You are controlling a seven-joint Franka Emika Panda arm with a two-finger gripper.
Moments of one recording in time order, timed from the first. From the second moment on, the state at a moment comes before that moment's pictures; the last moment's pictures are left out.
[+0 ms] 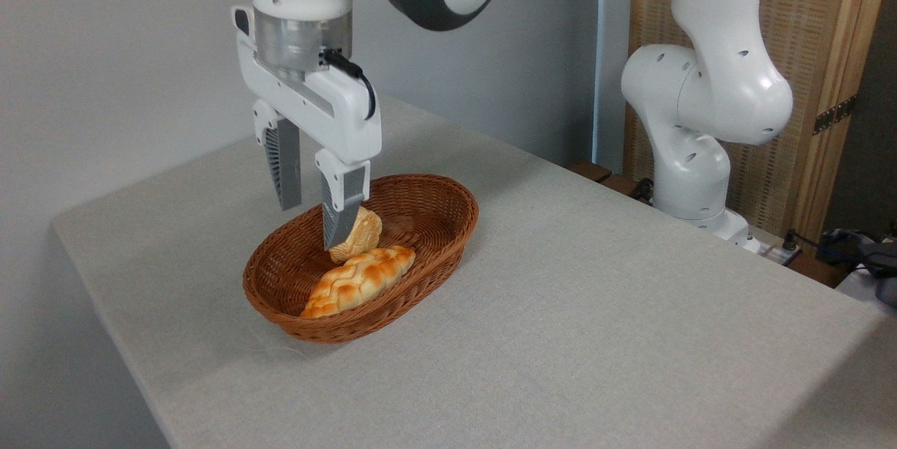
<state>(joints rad) -0.02 -0.04 -0.10 -1.84 -0.18 1.97 0.66</state>
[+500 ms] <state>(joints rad) -0.01 -0.05 -0.07 -1.75 -0.11 1.85 0.66</state>
